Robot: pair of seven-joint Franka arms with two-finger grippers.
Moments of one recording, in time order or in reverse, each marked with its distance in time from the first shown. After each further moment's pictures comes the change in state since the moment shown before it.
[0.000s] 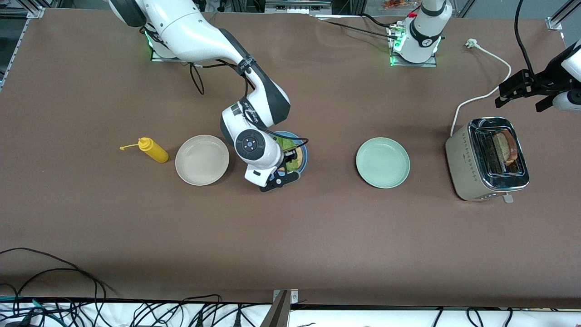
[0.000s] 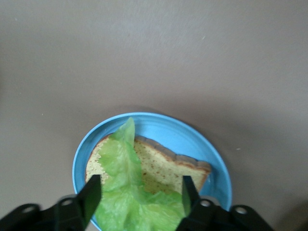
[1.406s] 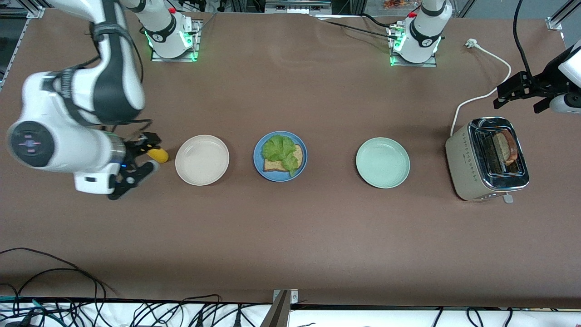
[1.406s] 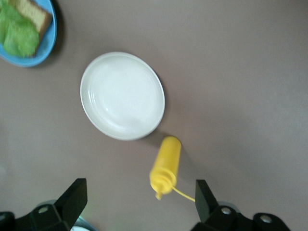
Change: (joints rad) left arm 0.000 0.008 -0.001 -0.001 0.000 -0.003 0.000; right arm -0.189 -0.362 -0.402 -0.104 -0.046 -0.524 -0.833
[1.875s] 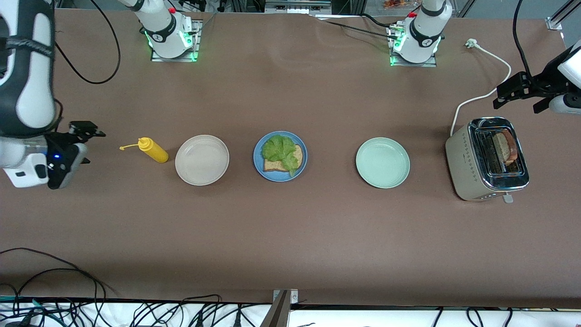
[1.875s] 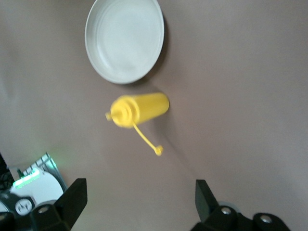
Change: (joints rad) left arm 0.000 0.001 -0.001 -0.001 0.000 -0.001 0.000; right arm -0.264 -0.051 -0.005 -0.165 0.053 -0.001 -0.572
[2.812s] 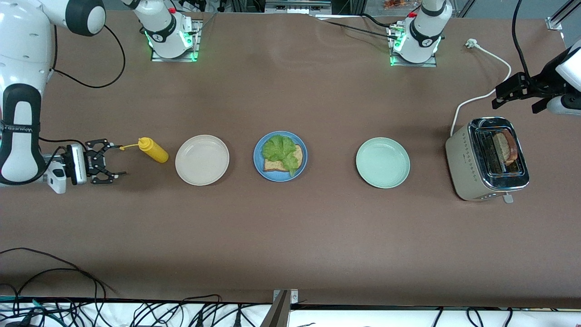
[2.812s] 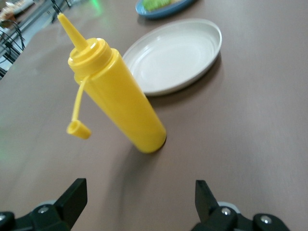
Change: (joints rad) left arm -0.001 0.003 -0.001 -0.001 0.000 -0.005 0.000; right arm -0.245 0.379 0.002 -0.046 0.532 -0.017 -1.018
